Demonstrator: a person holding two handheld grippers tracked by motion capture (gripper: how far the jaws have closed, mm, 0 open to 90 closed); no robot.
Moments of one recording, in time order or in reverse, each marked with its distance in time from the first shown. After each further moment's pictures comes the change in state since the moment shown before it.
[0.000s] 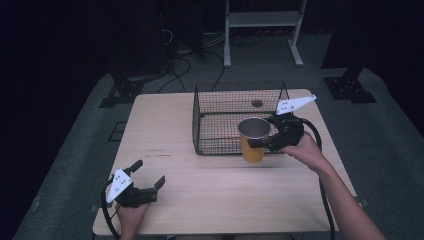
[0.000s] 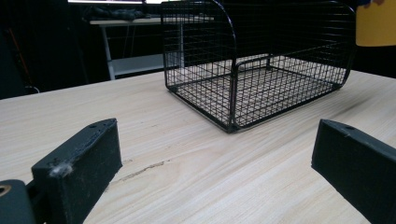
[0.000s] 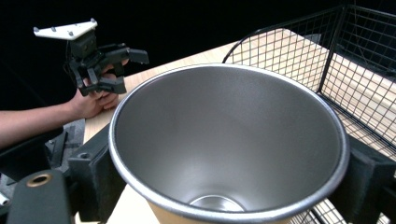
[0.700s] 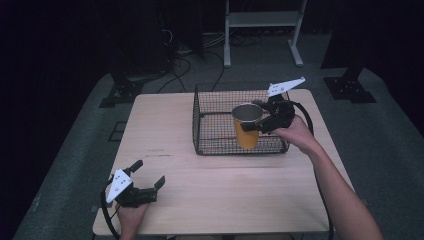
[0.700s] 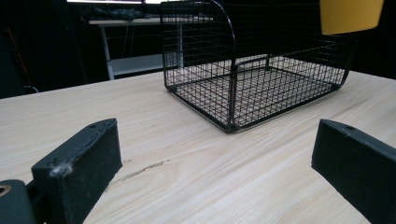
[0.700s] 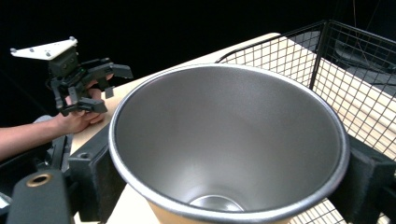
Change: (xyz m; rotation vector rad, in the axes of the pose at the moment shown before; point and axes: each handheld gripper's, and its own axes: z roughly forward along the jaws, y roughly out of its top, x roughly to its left) left arm 0.000 0.000 0.000 -0.001 -0.004 -0.003; right arm -0.033 0.031 0.018 0.021 0.000 0.021
